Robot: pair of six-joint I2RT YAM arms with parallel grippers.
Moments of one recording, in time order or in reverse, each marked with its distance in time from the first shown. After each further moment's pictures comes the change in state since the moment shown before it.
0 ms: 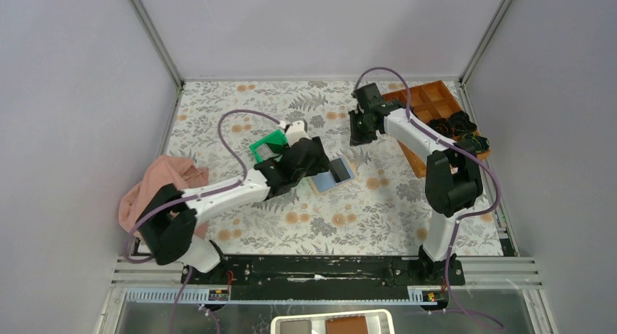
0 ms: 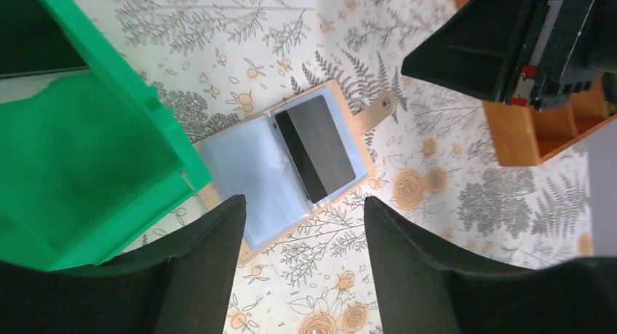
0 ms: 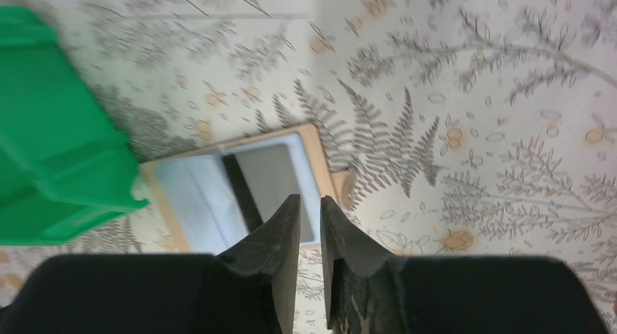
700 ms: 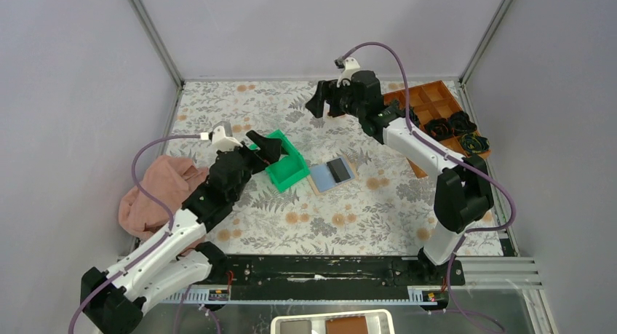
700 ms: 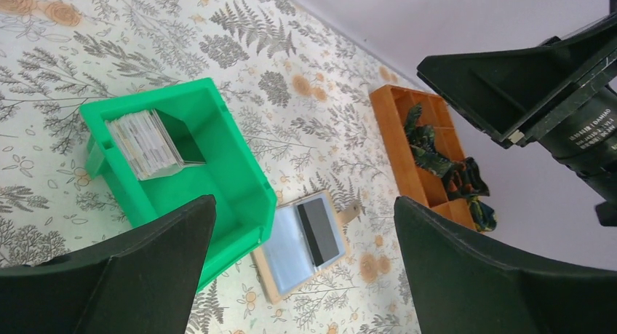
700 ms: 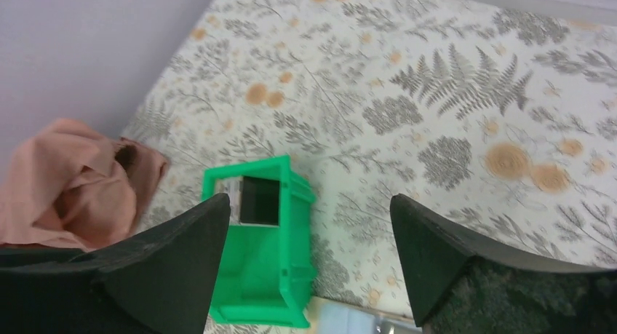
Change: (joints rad) left arm 0.236 -0.684 -0.347 0.094 -0.005 0.028; right arm 0.111 -0.148 -0.047 0.643 -0.138 0.001
